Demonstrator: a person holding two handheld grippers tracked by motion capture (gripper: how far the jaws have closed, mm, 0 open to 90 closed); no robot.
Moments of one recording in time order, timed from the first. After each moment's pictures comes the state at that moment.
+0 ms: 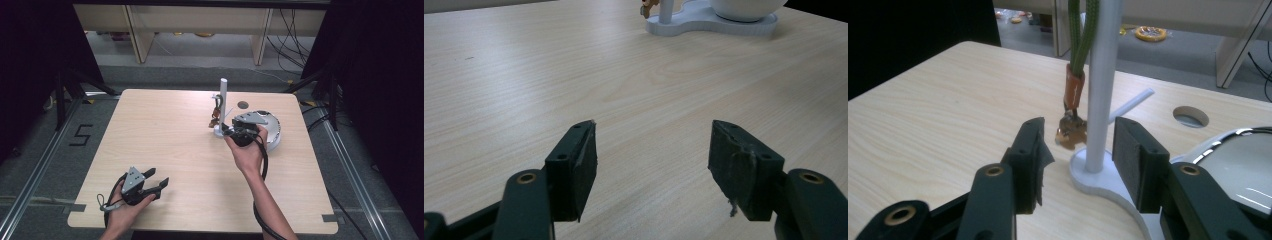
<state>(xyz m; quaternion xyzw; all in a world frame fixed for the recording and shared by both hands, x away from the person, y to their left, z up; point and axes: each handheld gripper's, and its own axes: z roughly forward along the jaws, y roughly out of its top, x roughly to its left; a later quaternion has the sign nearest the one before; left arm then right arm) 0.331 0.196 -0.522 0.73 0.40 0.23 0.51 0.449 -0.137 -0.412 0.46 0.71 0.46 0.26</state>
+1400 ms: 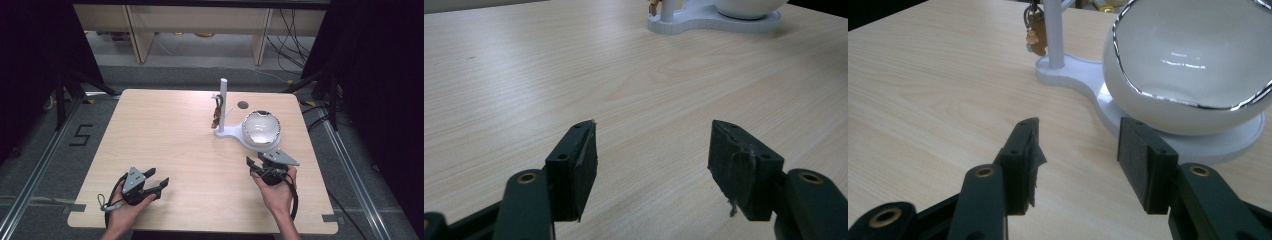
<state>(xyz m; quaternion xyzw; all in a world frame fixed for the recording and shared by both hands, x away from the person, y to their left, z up) 0.331 0.195 -0.522 0.73 0.41 0.23 0.50 0.365 -0.213 -0.465 0.48 0.71 0.44 0.25</state>
